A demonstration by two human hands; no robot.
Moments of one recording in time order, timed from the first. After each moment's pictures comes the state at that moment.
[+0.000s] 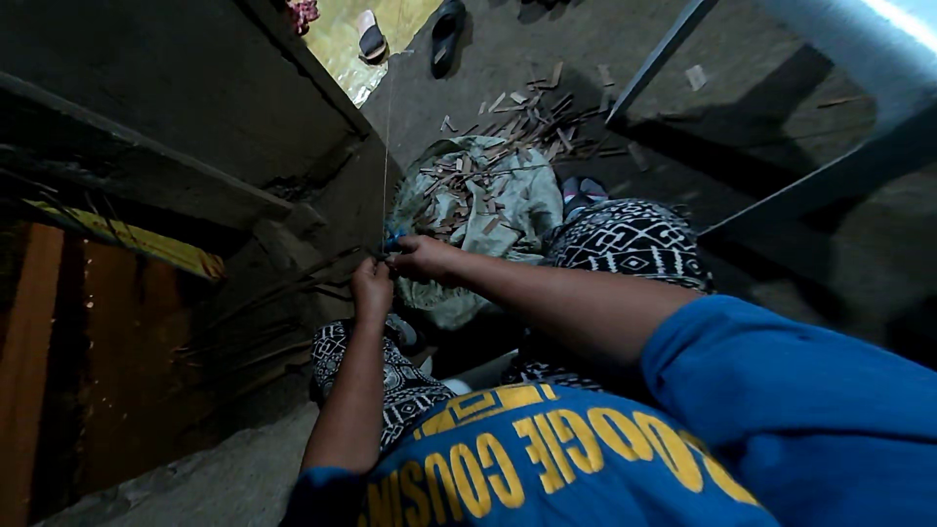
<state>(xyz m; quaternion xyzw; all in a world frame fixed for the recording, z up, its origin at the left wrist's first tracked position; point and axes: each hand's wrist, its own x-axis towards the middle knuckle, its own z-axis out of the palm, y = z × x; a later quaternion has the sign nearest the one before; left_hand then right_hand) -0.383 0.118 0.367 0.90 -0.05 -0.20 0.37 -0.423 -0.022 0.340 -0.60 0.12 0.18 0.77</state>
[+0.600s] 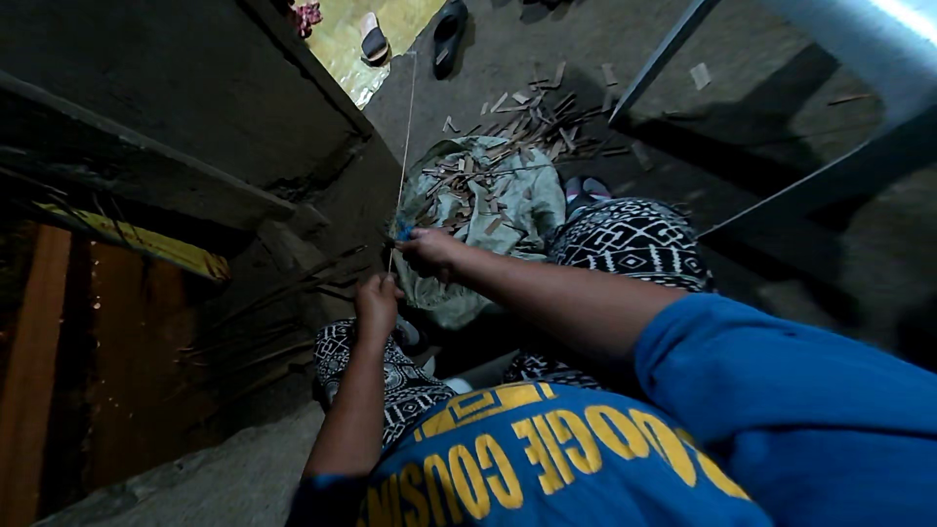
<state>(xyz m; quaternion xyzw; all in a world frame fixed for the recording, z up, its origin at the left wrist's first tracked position) -0.404 0.134 0.380 0.92 -0.07 -0.25 0.29 -0.416 -0.022 0.337 -0.47 0.26 0.16 0.83</state>
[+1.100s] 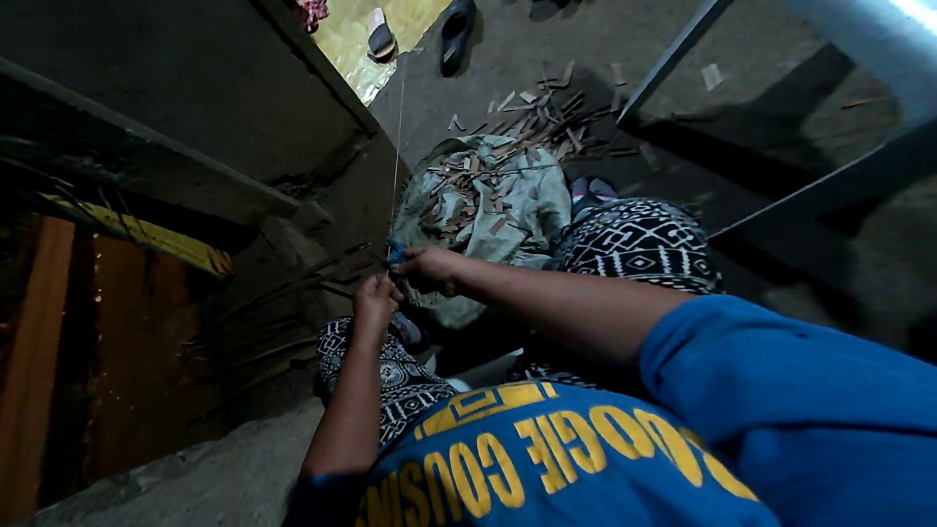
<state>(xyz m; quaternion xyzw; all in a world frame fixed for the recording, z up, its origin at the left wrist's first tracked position) -0.406 0.141 0.387 0.85 0.05 -0.30 0.43 -0.430 -0.007 0.342 -0.48 0.19 0.22 0.83</state>
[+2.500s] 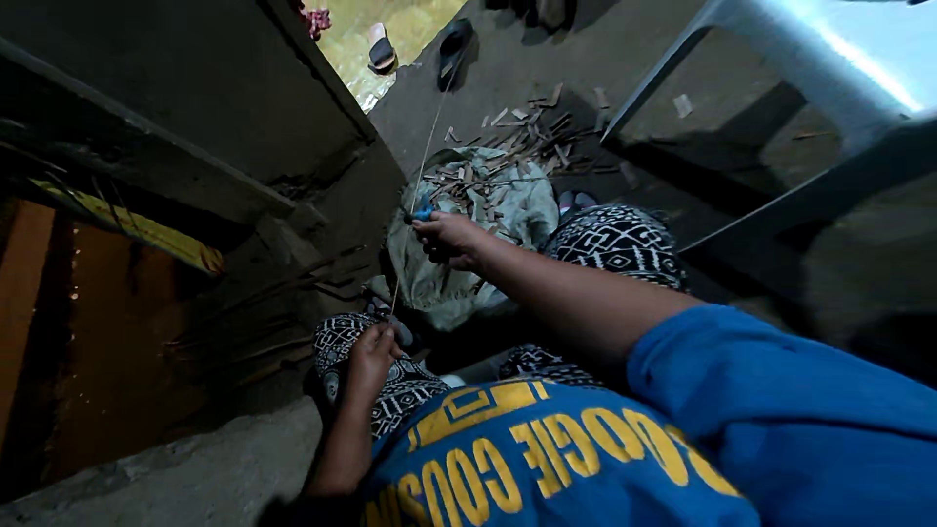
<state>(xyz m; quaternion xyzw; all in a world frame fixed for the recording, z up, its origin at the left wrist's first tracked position) -0.466 0.206 0.412 0.85 -0.02 -0.33 0.40 -0.423 -0.040 0.344 -0.42 0.29 0.11 0.85</state>
